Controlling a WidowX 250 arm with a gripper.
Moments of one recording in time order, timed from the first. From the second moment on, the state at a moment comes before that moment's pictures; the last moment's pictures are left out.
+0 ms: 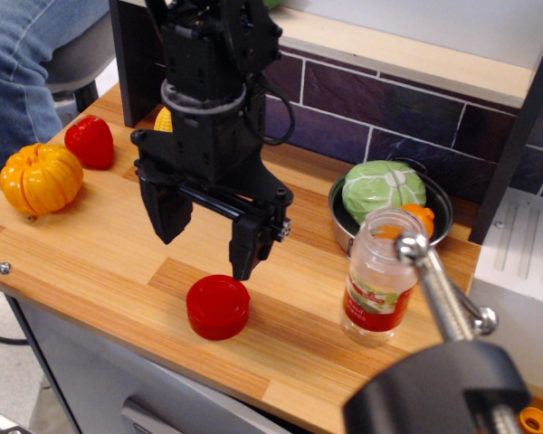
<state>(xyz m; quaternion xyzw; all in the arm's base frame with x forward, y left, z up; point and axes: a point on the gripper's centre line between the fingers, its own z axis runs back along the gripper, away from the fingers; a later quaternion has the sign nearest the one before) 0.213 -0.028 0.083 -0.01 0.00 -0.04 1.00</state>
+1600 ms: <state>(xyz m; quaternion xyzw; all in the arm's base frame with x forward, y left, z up) 0.221 -0.035 0.000 0.03 -0.11 -0.02 0.99</state>
